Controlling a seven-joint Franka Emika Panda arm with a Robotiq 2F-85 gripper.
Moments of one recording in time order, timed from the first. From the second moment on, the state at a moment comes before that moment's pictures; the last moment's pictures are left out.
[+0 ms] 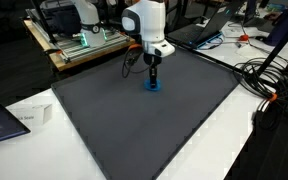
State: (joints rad) arm -0.10 0.51 0.09 -2.15 -0.19 2.79 -0.64
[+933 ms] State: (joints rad) arm -0.12 0.34 0.13 -2.16 -0.09 2.55 -0.46
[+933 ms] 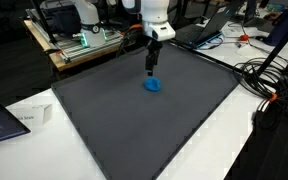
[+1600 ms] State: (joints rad) arm -0.01 0.17 0.09 -2.33 -0.05 2.61 -0.03
